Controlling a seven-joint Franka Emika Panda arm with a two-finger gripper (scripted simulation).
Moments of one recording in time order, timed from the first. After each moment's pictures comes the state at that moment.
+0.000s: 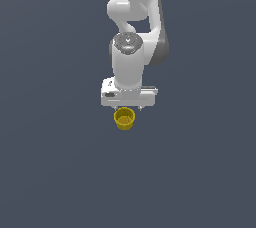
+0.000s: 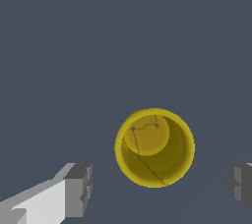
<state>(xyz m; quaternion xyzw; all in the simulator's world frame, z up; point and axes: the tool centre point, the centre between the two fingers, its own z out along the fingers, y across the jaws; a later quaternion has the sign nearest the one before) -0.003 0.000 0.167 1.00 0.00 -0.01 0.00</state>
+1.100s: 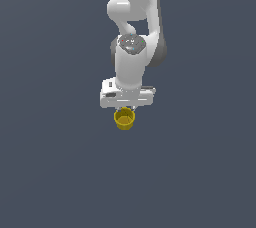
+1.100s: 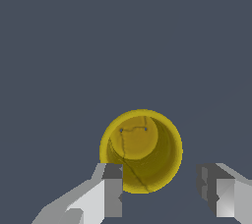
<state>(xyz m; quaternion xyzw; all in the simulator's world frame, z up) -0.006 -0.009 0.159 1.00 0.06 0.00 0.04</state>
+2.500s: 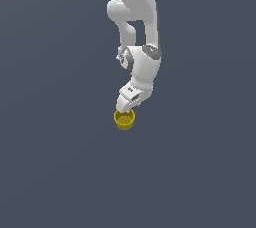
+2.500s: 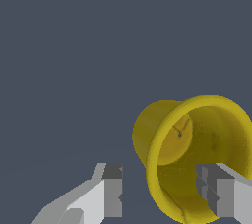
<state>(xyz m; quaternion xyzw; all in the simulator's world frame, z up) -0.055 0.023 0.094 0.92 0.36 0.02 0.11</state>
